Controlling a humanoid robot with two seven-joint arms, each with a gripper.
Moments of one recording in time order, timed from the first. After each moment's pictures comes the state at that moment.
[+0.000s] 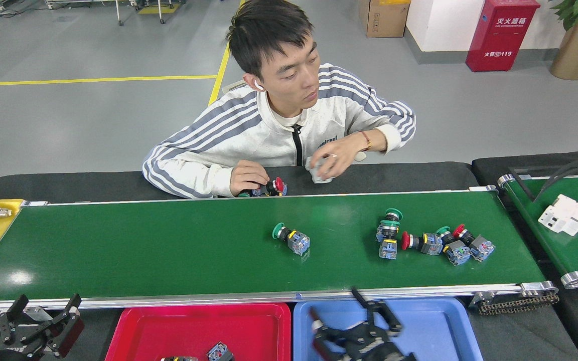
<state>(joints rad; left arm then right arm) 0.22 0.27 0.39 -1.69 -1.25 -0.31 -0.24 0.18 -0.03 0.05 -1.69 1.27 -0.04 -0.06</state>
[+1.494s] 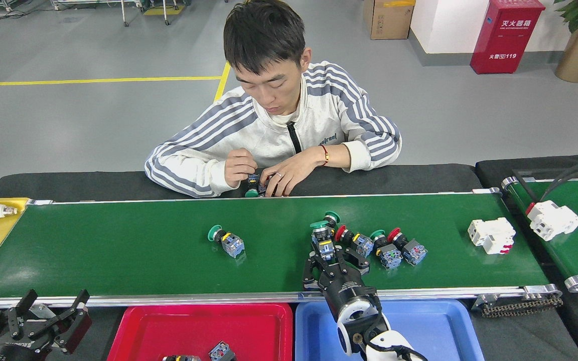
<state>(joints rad) 0.20 0.26 0.38 -1.71 -1.25 -0.31 -0.25 -0.28 0.10 0.61 -1.33 1.34 0.20 0.11</state>
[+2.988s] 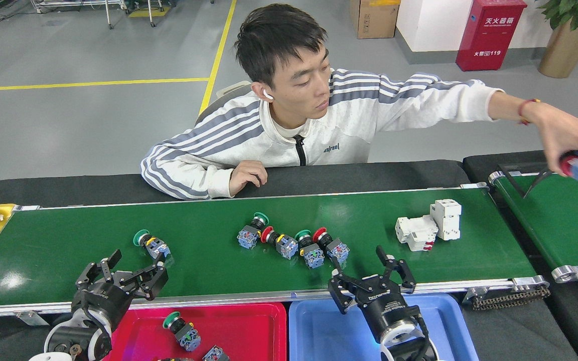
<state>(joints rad) -0.19 0.25 0.00 -1.34 -1.32 -0.14 -0.27 -0.16 0.00 0.41 -1.41 1.34 0.01 0.07</state>
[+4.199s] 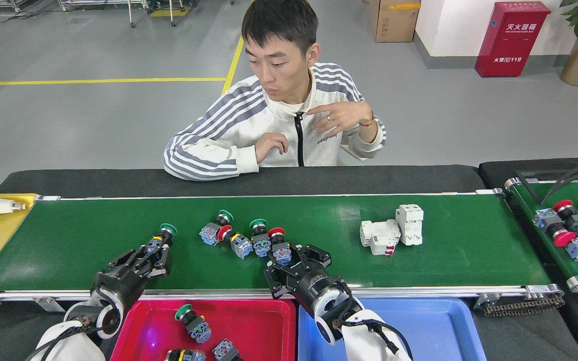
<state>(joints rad) -0.18 0.31 -0.02 -1.31 -1.15 -0.52 -0.22 -0.38 0.10 0.66 -1.17 1.32 -0.05 0.05</state>
